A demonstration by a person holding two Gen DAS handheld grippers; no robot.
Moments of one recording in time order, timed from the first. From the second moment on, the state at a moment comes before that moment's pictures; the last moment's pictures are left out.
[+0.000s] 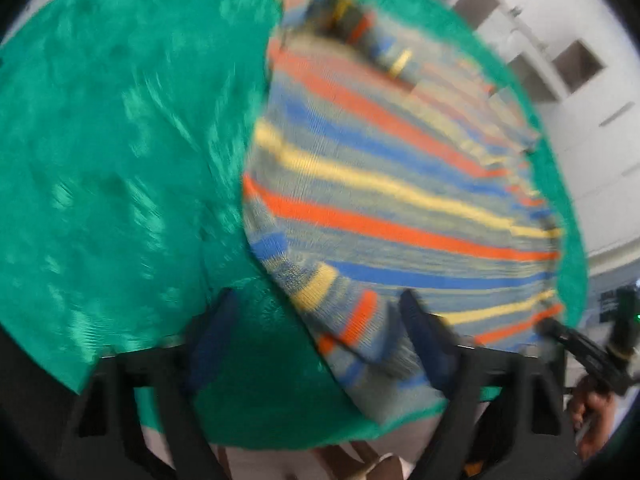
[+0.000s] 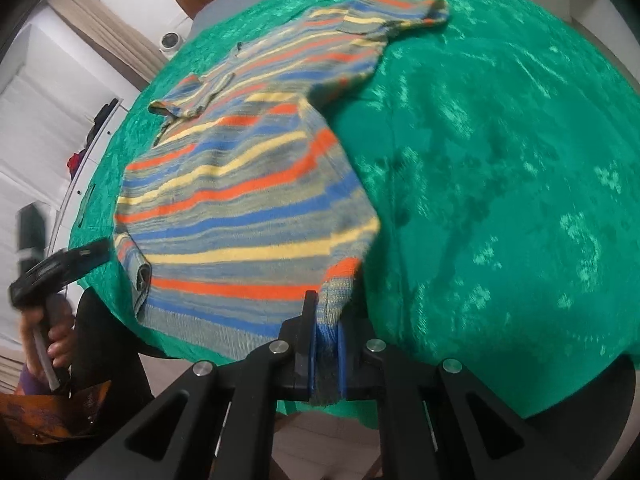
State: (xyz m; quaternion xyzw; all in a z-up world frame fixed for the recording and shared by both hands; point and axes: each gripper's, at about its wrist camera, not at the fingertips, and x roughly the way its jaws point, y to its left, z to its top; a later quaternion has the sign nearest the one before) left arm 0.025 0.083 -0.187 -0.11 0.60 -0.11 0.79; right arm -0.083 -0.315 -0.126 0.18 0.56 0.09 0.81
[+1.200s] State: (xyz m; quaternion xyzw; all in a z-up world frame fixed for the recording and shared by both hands) left arm -0.028 0.093 -0.194 0.01 0.62 -0.10 0.78; right arm -0.123 -0.343 -0.164 0.17 0.66 0.00 0.73
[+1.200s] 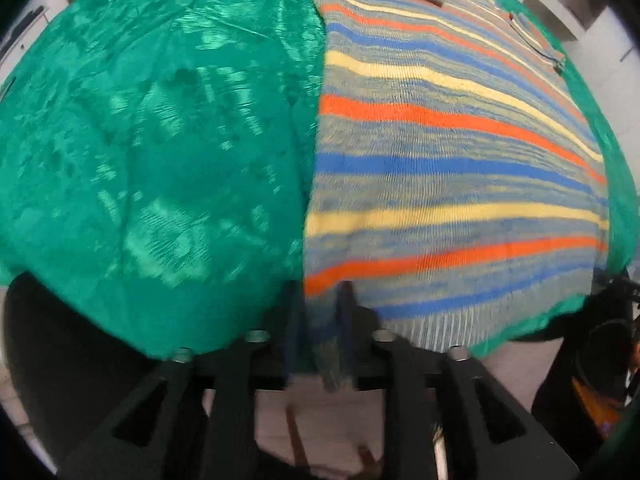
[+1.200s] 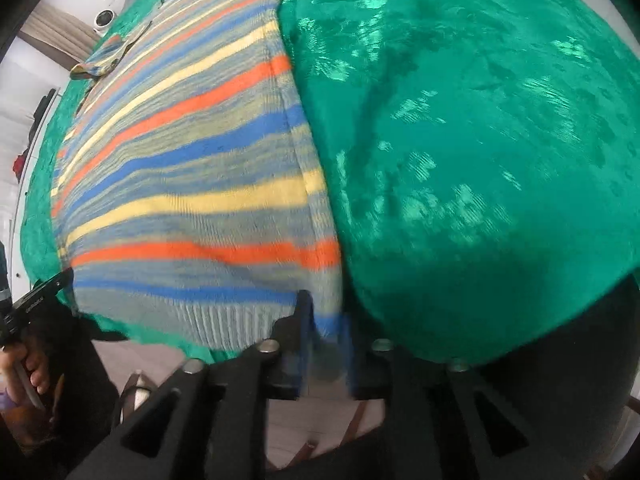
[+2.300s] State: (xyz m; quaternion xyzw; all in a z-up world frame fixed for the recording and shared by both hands) left arm -0.003 0.148 -0.141 -0.09 0.55 0.01 0.83; right arm 0.145 -0.561 -0.056 0.11 0.49 -0.11 0.86
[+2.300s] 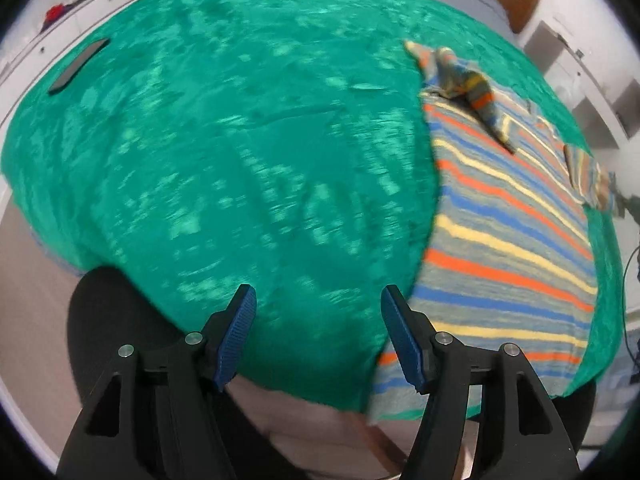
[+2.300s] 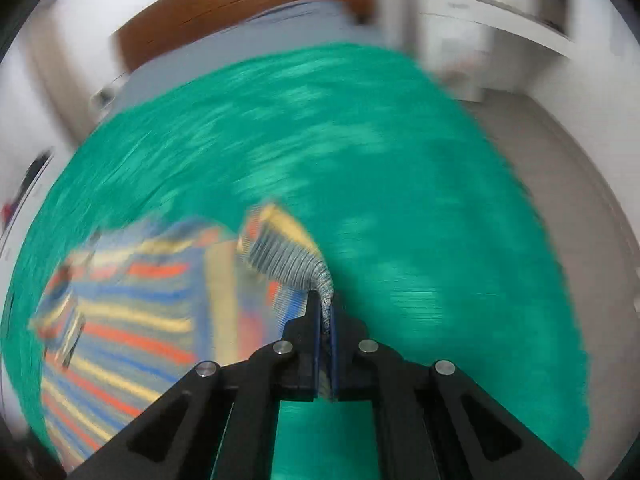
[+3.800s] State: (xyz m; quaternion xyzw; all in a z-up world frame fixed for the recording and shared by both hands) left arm 0.173 -0.073 -0.159 0.40 0.44 -0.27 0.76; right arm -0.032 -0.554 -0.064 0.19 0.46 -0.10 0.86
